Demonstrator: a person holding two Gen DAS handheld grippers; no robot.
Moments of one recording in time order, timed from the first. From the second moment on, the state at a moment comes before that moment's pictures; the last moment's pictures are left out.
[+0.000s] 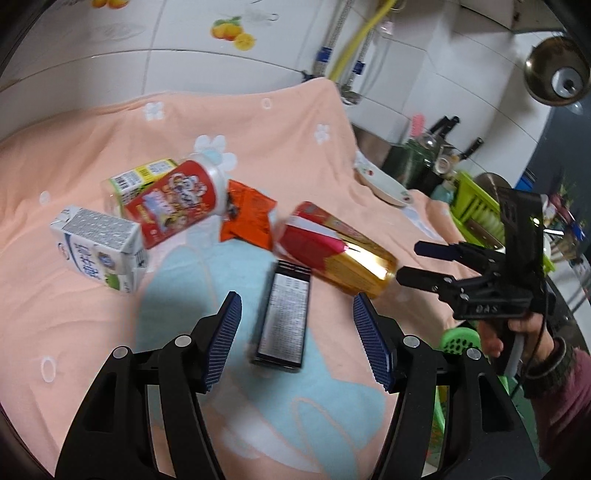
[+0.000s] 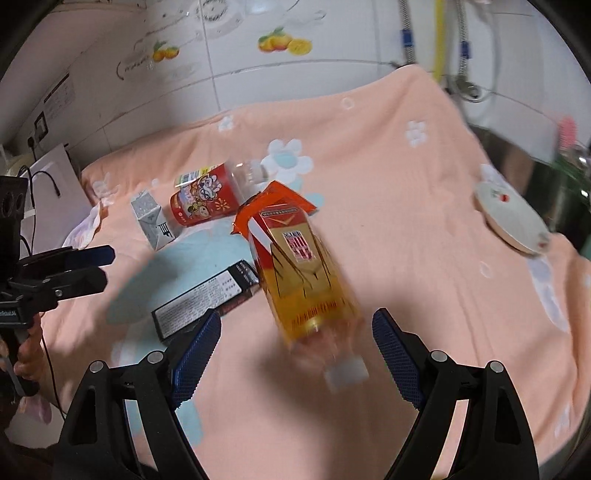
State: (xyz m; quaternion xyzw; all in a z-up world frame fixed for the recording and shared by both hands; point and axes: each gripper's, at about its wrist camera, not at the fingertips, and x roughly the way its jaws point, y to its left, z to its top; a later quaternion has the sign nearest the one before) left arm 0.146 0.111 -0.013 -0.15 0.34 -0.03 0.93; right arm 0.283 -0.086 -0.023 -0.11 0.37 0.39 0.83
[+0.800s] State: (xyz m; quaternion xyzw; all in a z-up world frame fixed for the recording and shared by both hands) left arm 0.166 0.134 -0.034 -0.16 0.36 0.00 0.92; right arm 0.358 -0.016 -0.058 -0.15 0.43 0.45 0.77
